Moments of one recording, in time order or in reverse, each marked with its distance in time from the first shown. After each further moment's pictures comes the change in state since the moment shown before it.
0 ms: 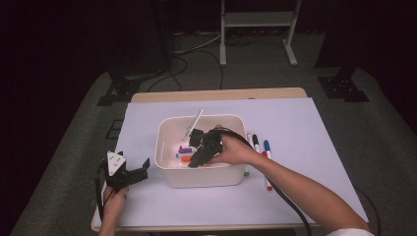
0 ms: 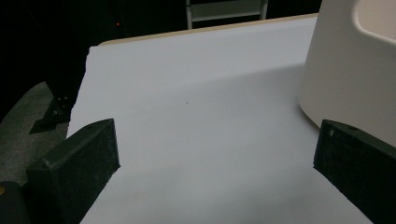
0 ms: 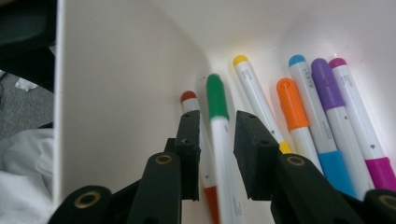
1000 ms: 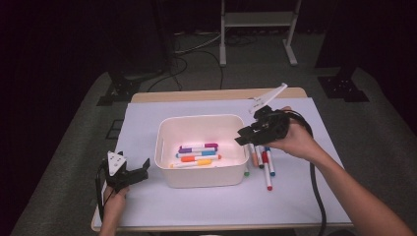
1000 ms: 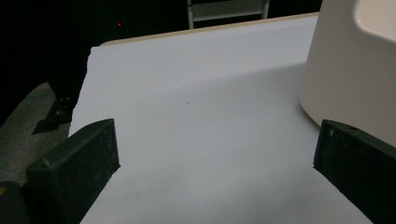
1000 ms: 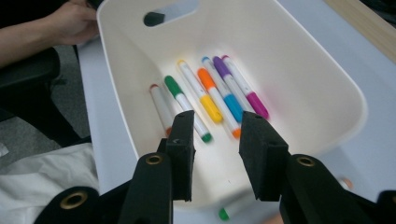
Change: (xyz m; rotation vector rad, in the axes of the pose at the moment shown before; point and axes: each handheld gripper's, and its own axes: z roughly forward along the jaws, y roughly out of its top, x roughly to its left) left arm -0.001 0.000 0.000 0.002 0.006 0.010; right arm 0.002 -0.100 -0.145 -0.273 -0.194 0.151
